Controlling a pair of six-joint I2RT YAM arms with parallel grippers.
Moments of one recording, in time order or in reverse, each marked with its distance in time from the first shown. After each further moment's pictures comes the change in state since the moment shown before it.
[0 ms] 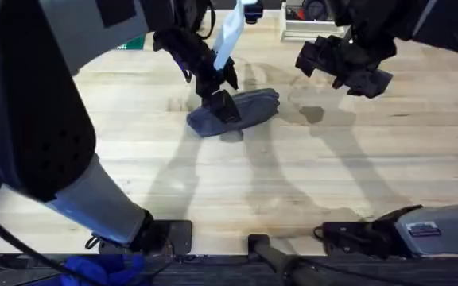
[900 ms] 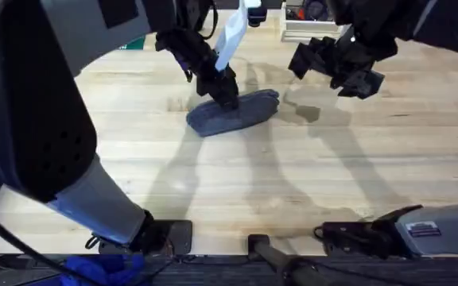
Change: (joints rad) left arm -0.010 0.000 0.000 0.015 -0.034 -0.005; right arm 0.000 0.000 0.000 0.013 -0.105 -0.057
